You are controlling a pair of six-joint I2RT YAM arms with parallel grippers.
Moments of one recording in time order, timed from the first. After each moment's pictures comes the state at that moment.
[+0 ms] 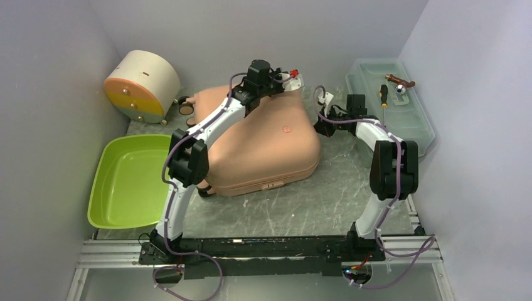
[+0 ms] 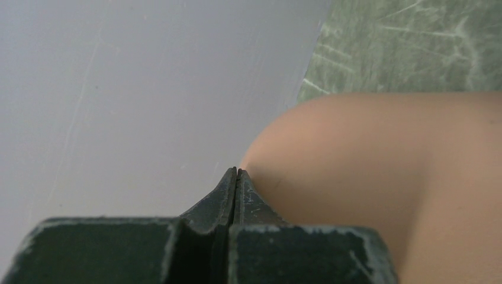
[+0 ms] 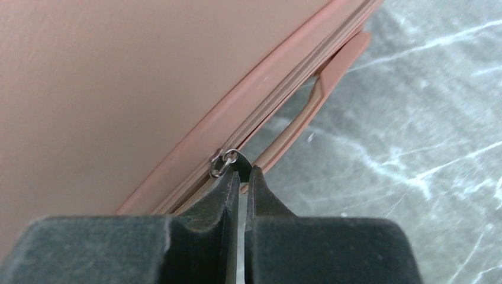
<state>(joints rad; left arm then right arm) -0.59 2.27 2.12 -0.14 0.18 0.88 -0.01 1.80 1.20 -0.24 -0.85 -0.65</state>
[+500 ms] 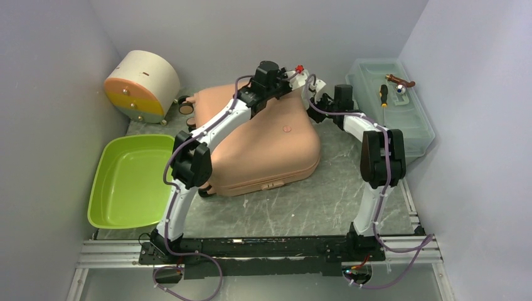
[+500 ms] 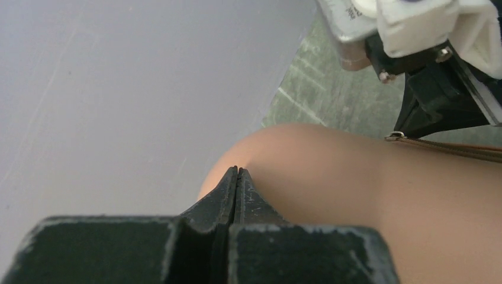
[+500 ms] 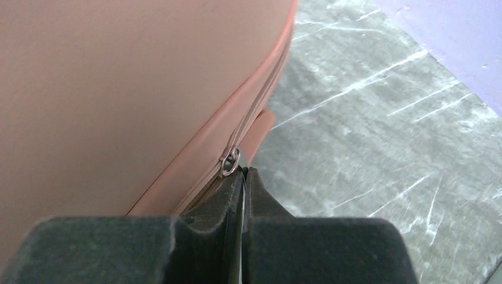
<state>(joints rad) -0.63 2.27 2.18 -0.18 0.12 0.71 0.07 1.97 1.36 0.01 -0.65 -0.46</state>
